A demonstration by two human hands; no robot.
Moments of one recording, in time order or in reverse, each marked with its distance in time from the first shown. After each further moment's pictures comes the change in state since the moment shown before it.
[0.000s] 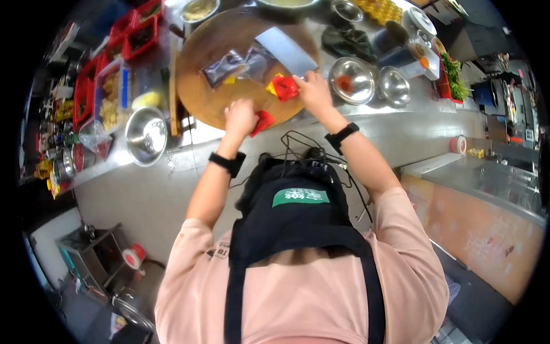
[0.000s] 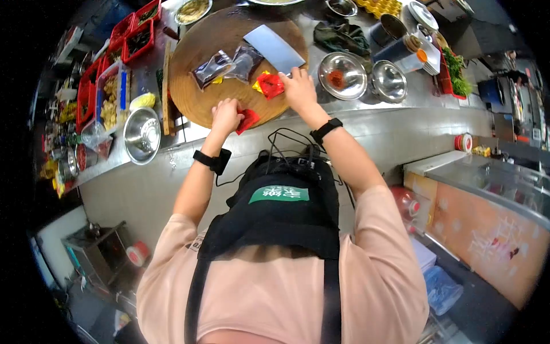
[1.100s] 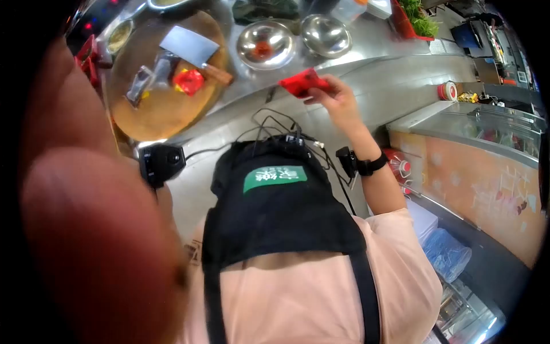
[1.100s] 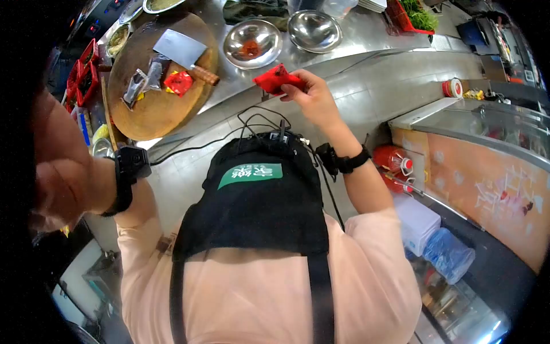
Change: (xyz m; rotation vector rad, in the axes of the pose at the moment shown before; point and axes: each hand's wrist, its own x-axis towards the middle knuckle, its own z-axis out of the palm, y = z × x) left_hand -0.078 0.305 -0.259 -0.891 0.327 1.527; right_hand -0.184 0.144 -0.209 1.423 0.007 0.668
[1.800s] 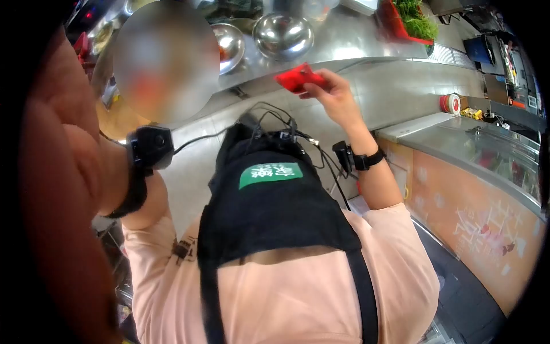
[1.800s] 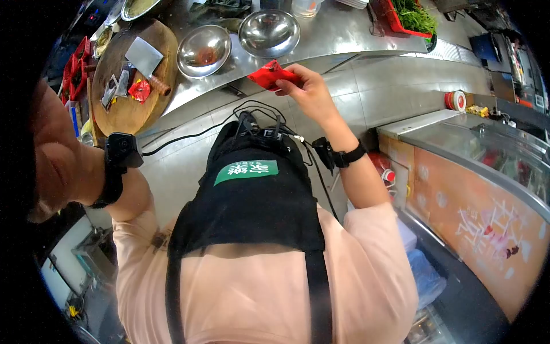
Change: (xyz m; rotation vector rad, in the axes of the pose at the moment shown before) left_hand 0.092 -0.093 0.147 0.167 0.068 -0.099; right_hand 0.023 -0.004 -0.198 0.012 -0.145 0.035
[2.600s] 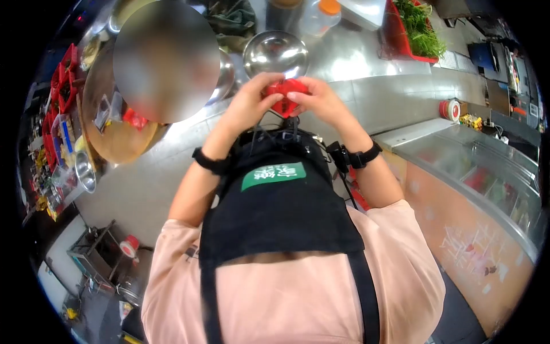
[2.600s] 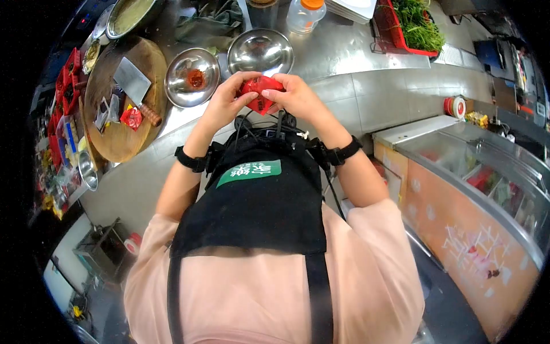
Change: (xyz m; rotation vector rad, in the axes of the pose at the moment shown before) left_hand -0.181 -0.211 0.183 -0.142 -0.154 -1.046; right_hand 0.108 0.003 -0.046 0.046 -0.177 0.358
